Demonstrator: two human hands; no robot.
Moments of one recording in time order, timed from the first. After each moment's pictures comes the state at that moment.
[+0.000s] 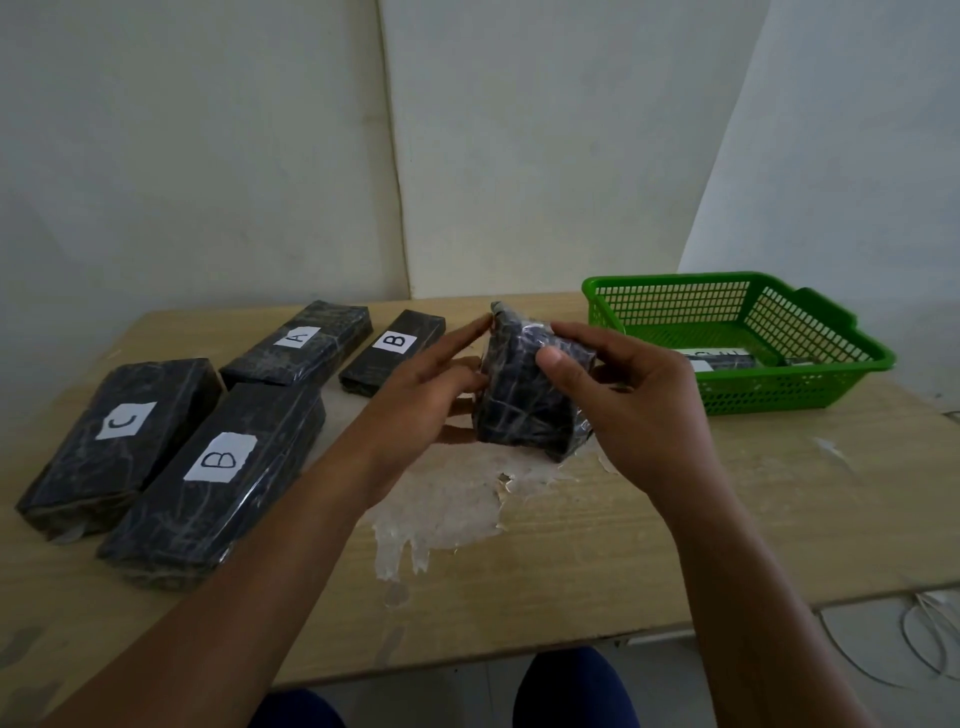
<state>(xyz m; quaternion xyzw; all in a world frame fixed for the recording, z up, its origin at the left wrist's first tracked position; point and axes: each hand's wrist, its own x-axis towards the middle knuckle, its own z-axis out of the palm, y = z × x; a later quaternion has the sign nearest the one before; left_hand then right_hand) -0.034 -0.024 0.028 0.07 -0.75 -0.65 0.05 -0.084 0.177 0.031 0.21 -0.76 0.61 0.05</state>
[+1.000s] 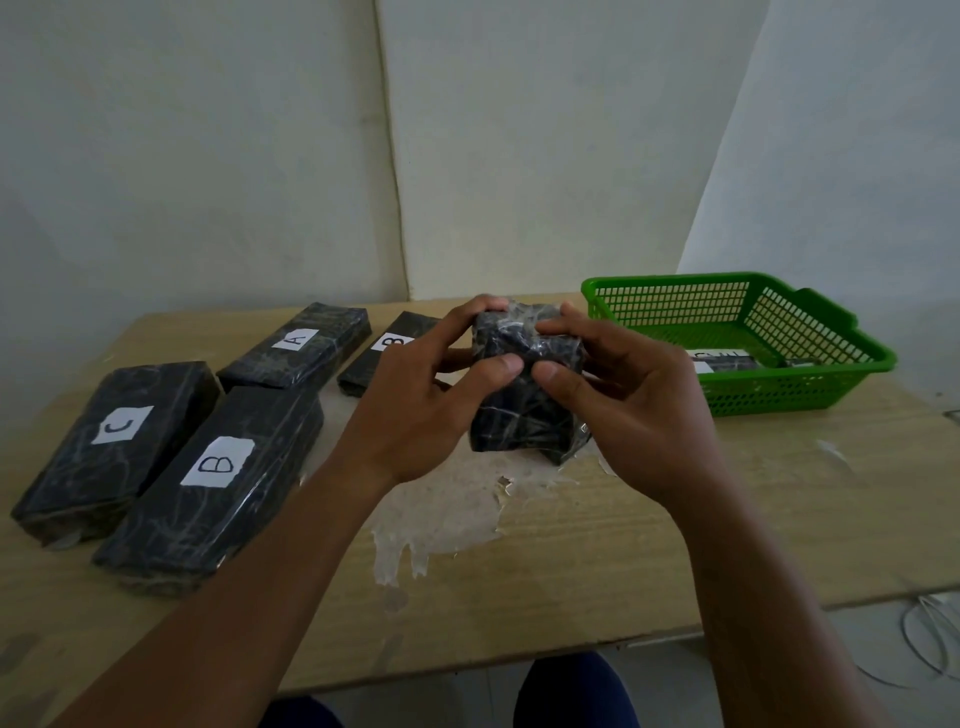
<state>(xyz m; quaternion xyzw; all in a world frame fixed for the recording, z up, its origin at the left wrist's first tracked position) -0.028 -0.019 0.038 -0.04 -0.83 -0.52 0.21 -0.082 0.173 0.037 0.31 -0.69 0.65 0.02</state>
